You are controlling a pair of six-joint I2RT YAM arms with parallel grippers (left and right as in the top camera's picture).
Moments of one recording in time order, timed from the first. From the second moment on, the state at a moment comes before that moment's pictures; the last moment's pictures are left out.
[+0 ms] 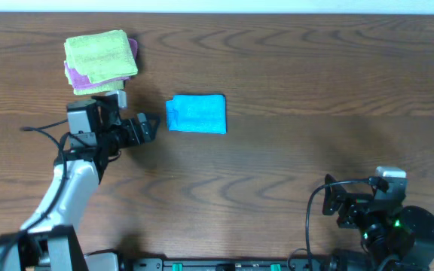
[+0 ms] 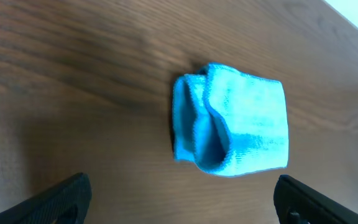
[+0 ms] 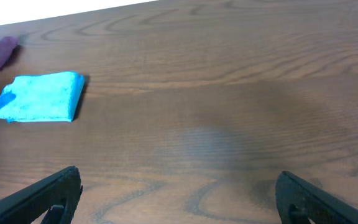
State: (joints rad) left arm 0.13 1.44 0.67 -0.08 0.57 -0.25; right arm -0.18 0.27 0.64 -0.91 -0.23 0.09
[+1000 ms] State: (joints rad) left arm 0.16 1.88 0.67 0.43 0.92 -0.41; right arm -0.18 0.27 0.64 -0.92 -0.23 0.09
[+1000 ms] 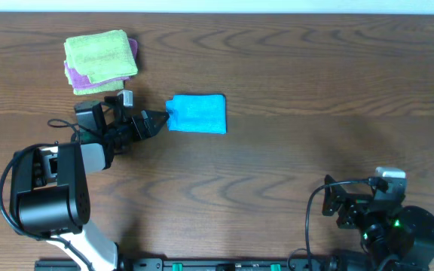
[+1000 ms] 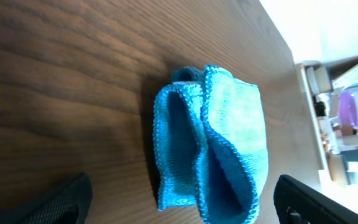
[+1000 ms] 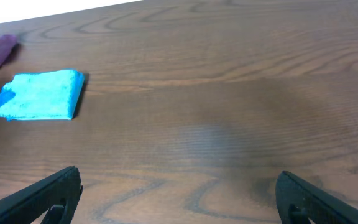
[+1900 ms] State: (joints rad) left arm 0.04 1.93 0.71 0.40 1.01 -0.51; right arm -0.18 0.27 0.64 -0.92 -0.23 0.09
